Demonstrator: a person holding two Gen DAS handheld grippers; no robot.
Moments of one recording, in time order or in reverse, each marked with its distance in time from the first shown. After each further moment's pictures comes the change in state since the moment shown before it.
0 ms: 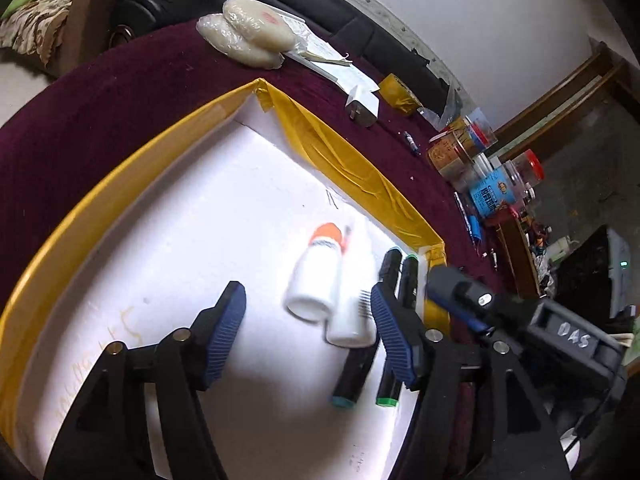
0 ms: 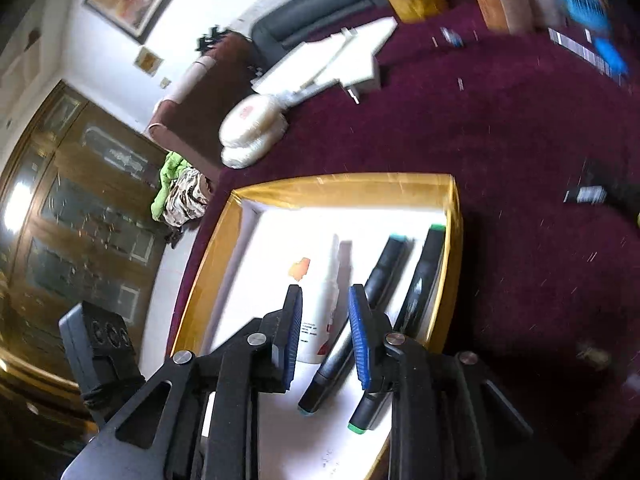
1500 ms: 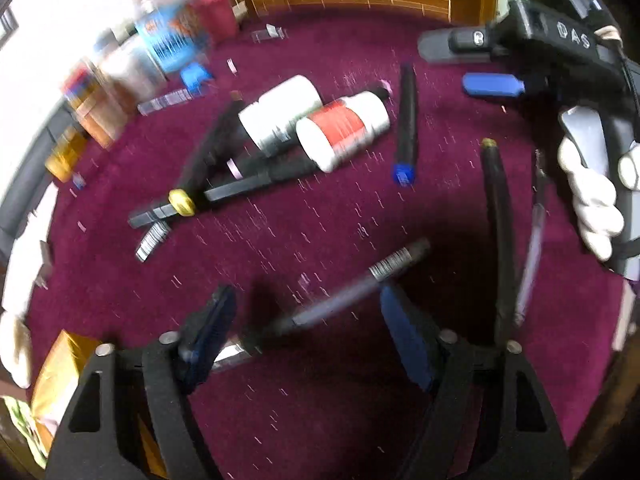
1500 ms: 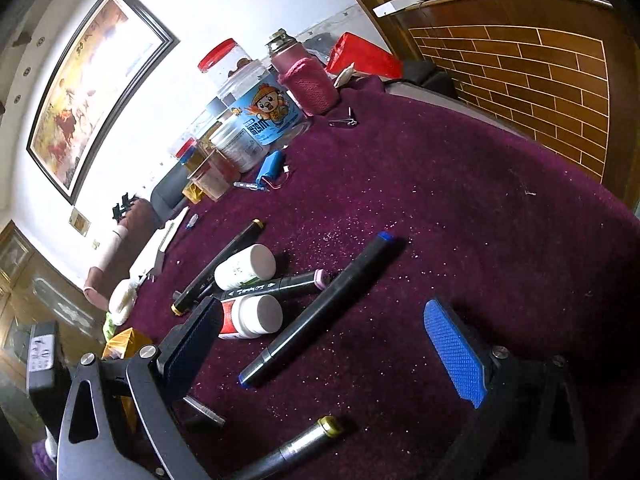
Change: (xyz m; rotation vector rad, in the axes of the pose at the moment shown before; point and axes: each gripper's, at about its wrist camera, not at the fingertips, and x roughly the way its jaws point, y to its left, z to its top) left arm 0.122 -0.283 -0.166 1.331 0.250 0.103; right arm -0.216 -0.301 -0.082 0.317 -0.504 -0.215
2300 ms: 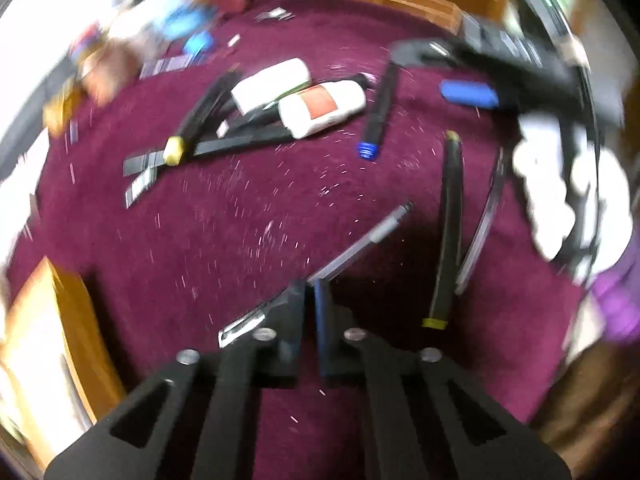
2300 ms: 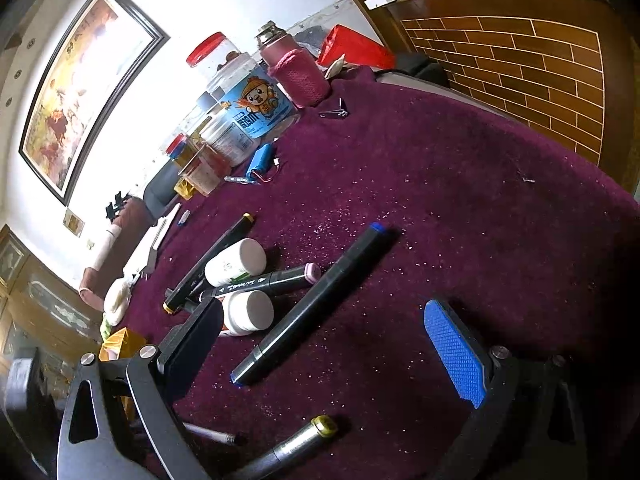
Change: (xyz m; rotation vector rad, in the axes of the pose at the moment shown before) left arm -0.028 -0.016 -0.015 -0.066 0.071 -0.078; right arm 0.005 -0.004 -0.001 0.029 0.027 -0.024
